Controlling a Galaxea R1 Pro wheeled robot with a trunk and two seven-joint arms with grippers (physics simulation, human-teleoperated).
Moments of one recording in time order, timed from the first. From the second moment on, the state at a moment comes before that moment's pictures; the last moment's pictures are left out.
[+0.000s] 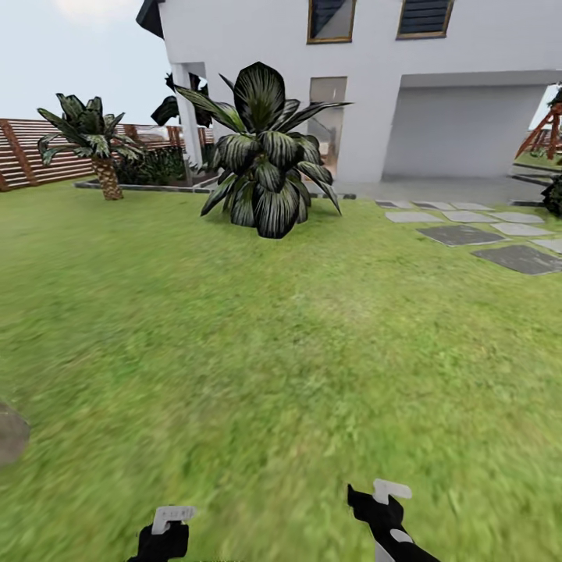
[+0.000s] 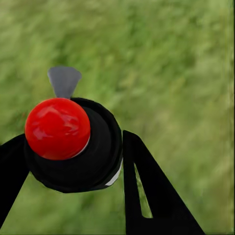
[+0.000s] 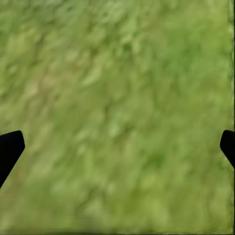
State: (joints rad) left arm -0.34 0.00 0.23 -0.35 -0.15 -0.22 -0.12; right arm -0.54 0.07 -0.37 -0.10 0.19 -0.33 -0.08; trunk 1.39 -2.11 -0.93
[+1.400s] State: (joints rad) left arm -0.34 0.00 0.23 -0.35 -0.15 -0.22 -0.12; right arm -0.54 0.07 -0.37 -0.10 0.19 -0.33 -0.08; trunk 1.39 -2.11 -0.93
